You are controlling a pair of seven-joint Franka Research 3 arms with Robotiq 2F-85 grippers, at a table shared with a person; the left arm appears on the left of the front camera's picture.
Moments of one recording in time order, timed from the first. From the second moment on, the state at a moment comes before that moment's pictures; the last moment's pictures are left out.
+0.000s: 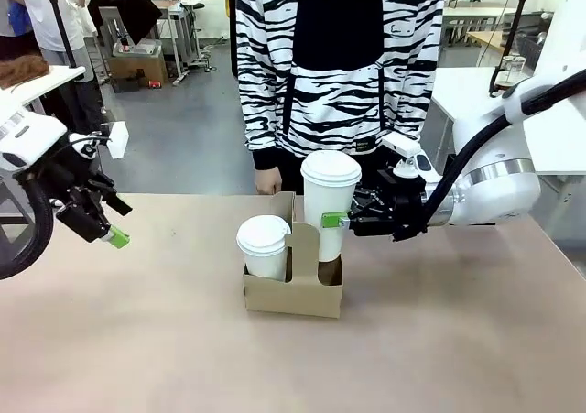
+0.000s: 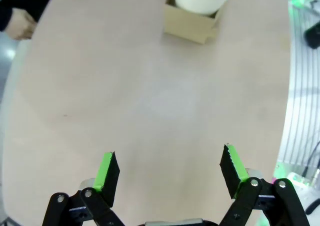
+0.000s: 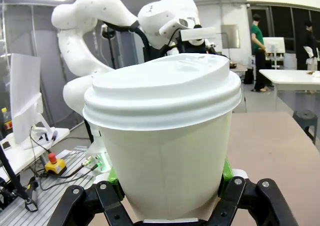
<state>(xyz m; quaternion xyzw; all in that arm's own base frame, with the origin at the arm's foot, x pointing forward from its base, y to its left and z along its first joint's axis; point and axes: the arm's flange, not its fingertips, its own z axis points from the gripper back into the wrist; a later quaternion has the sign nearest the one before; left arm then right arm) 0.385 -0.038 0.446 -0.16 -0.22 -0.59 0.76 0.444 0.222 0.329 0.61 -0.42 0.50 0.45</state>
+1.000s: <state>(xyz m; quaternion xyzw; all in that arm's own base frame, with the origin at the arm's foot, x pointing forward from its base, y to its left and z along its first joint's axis) 0.397 -0.034 0.435 -0.16 -0.19 -0.59 0.77 0.459 0.229 0.270 0.61 -0.39 0.51 0.46</state>
